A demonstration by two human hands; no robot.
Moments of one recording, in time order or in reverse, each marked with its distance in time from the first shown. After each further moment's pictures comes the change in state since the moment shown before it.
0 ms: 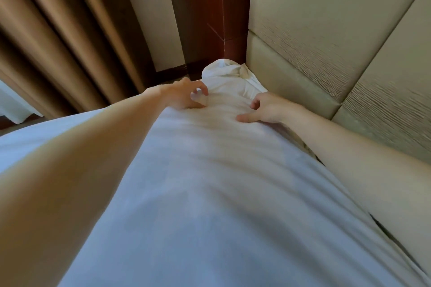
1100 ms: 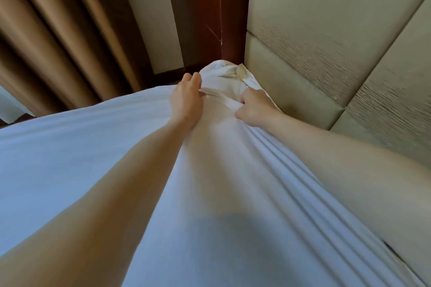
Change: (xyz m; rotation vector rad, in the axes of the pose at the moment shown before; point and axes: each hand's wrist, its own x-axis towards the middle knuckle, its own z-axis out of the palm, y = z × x) left_hand 0.032 0.027 0.060 -0.144 0.844 -0.067; right_hand 0.013 -0.018 0.019 -0.135 0.209 -0.061
